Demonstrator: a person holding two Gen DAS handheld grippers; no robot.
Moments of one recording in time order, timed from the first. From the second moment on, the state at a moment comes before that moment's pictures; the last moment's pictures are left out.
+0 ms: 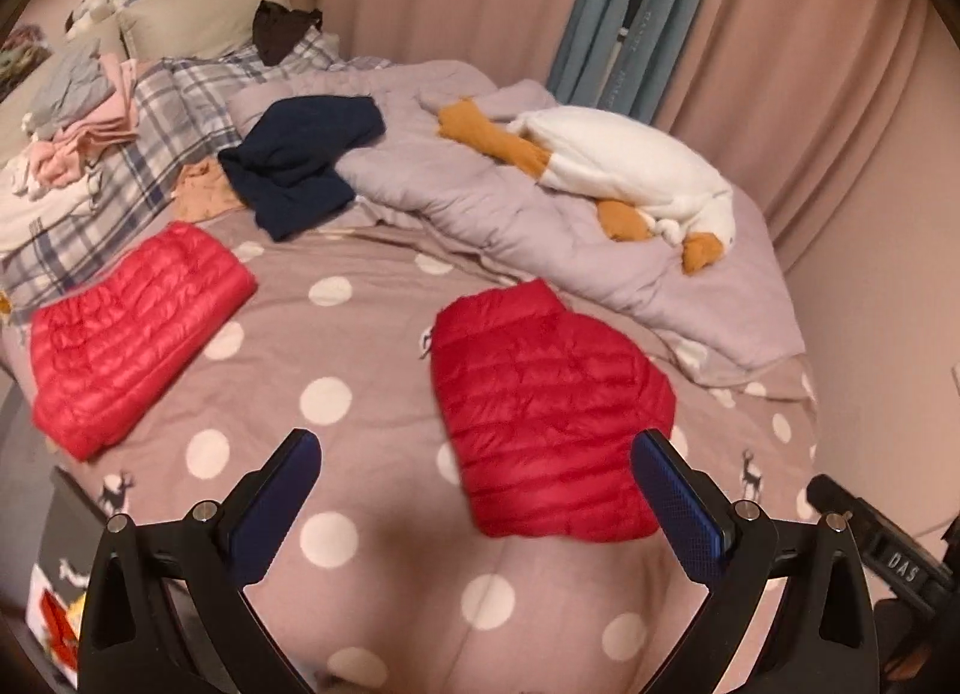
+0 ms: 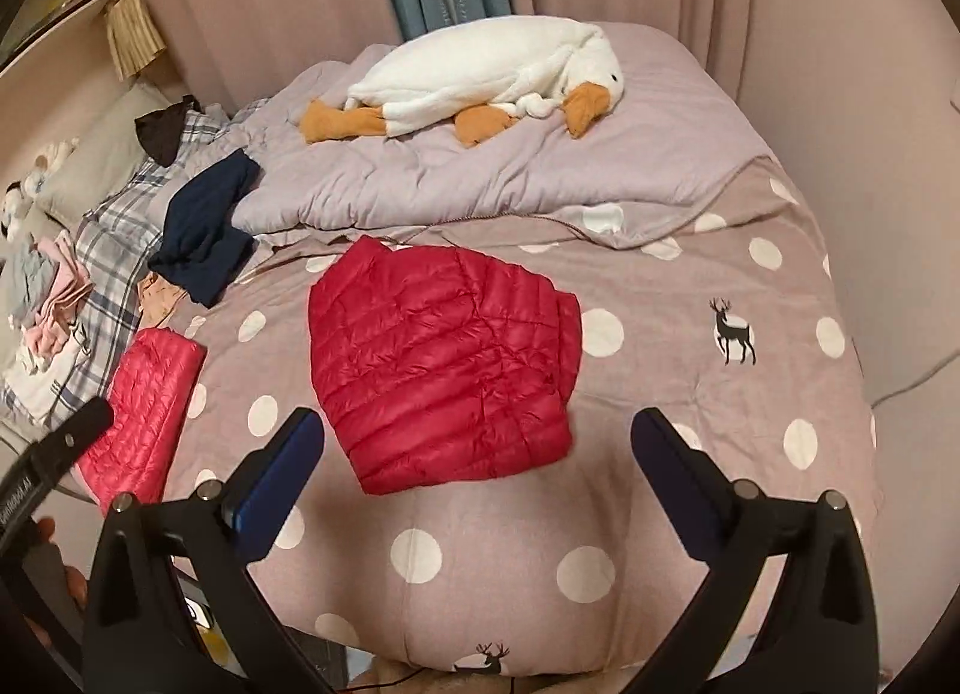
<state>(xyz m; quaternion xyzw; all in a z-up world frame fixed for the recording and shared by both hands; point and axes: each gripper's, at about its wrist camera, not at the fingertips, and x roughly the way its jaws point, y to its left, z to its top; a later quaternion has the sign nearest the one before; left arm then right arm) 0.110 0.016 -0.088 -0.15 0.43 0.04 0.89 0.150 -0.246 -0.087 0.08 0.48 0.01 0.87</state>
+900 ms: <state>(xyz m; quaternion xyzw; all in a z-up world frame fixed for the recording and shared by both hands) 0.091 0.000 -0.060 -0.11 0.39 0.06 0.91 0.134 -0.267 -0.083 0.09 0.49 -0.01 0.87</state>
